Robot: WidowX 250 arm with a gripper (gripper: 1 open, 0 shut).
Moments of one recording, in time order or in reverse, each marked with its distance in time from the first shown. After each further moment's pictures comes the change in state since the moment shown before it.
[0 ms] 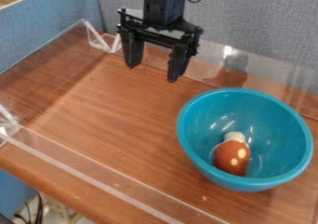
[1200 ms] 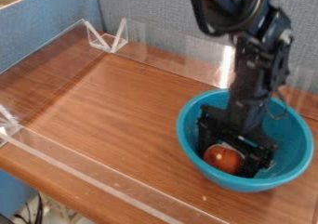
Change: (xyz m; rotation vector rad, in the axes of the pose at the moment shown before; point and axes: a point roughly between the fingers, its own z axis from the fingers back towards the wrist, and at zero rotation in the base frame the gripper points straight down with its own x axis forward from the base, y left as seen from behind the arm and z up) arm -0.008 -0.110 -0.099 -0.002 0.053 -0.298
